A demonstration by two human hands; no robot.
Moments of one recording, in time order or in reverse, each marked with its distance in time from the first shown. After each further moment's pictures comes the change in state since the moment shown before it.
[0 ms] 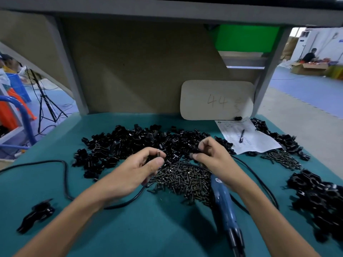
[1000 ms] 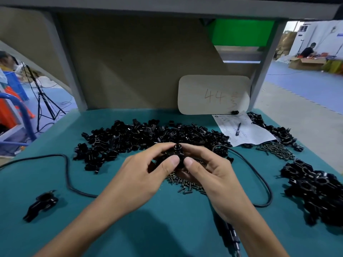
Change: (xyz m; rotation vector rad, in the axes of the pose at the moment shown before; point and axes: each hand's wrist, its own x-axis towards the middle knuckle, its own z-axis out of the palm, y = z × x) left_hand -0.045 0.037 0.038 0.382 0.198 0.175; right_hand -0.096 -0.054 0.053 0.362 -0.006 -0.213
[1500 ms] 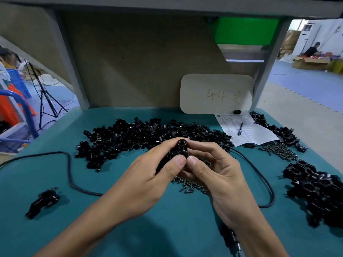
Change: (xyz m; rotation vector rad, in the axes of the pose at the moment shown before) left_hand -0.002 0.016 0.002 -0.185 -0.123 0.143; right_hand -0.005 -0.011 0.012 0.167 0.061 -0.050
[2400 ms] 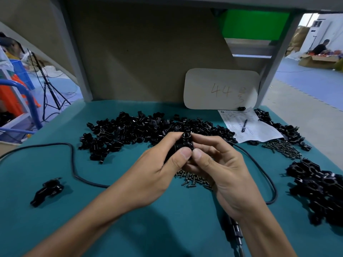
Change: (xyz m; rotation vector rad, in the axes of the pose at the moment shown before) left_hand 0.005 -0.007 0.004 -0.018 0.009 0.003; right_hand 0.004 0.000 -0.003 0.019 -0.039 0.059
